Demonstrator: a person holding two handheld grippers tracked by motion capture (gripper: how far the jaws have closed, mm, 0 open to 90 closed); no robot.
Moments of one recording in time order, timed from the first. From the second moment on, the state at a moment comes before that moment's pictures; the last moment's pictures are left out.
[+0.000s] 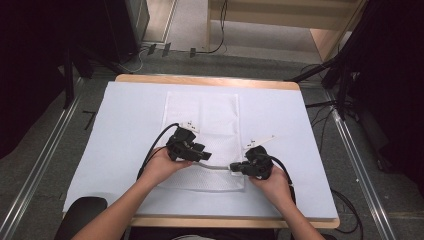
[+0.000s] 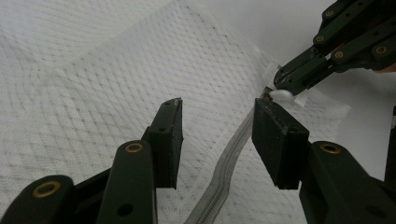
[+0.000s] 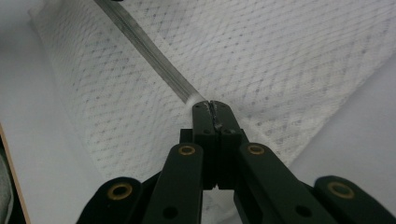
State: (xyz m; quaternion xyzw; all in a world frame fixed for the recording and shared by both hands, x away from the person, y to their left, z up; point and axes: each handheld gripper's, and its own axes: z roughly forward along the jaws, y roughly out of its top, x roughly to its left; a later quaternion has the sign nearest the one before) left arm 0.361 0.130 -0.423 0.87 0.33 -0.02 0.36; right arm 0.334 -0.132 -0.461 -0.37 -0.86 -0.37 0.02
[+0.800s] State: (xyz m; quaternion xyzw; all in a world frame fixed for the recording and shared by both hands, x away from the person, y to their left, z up) left arm 0.358 0.081 -0.459 0.87 0.33 -0.08 0.35; right arm 0.335 -0.144 -0.467 -0.36 -0.86 -0.35 -0.01
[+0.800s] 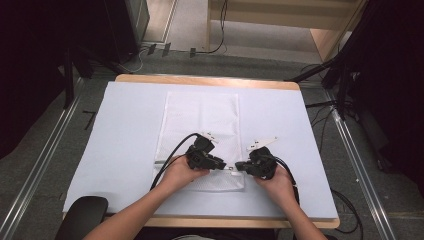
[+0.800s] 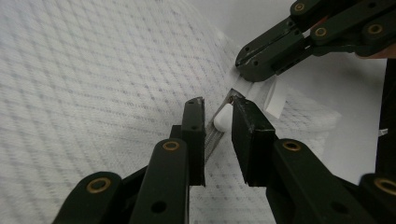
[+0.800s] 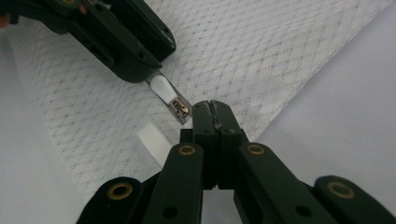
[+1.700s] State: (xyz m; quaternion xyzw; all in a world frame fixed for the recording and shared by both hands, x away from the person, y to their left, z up) left arm 0.362 0.091 -0.457 0.87 0.34 -0.12 0.33; right arm 0.330 -0.140 -0.468 -0.34 -0.87 -0.35 -0.04
